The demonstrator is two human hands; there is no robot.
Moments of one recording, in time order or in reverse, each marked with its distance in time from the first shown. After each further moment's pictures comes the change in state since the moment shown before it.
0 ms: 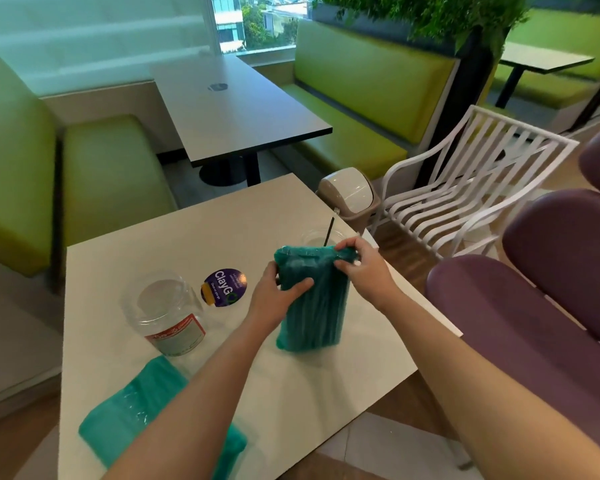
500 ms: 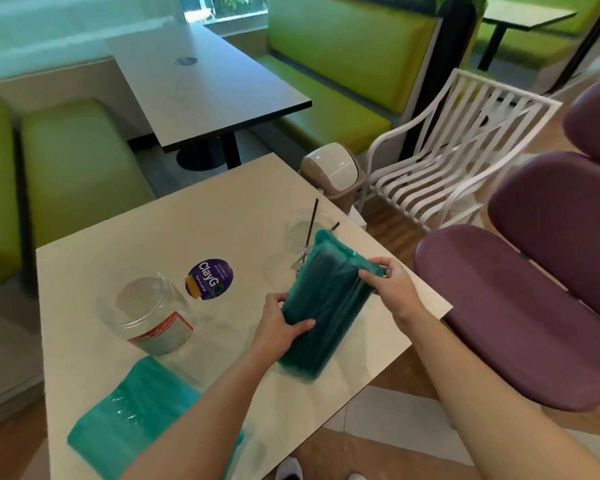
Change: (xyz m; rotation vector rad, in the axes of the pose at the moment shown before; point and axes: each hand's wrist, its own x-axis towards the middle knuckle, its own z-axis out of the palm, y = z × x) left_hand -0.023 -0.071 0.032 0.212 -0.150 -0.168; right_hand -0.028 0.078 -0.024 0.289 0.162 0.383
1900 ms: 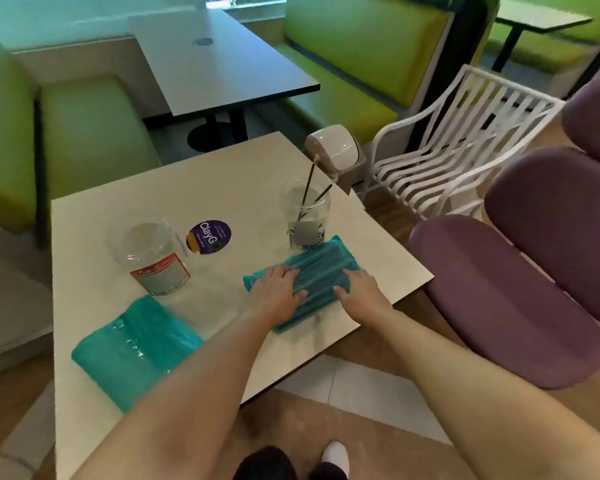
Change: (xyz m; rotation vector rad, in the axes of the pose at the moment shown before) left_hand -0.045 0.006 0.025 0.909 0.000 0.220; right_hand -0.062 0.064 0.002 -0.891 -0.218 -0.178
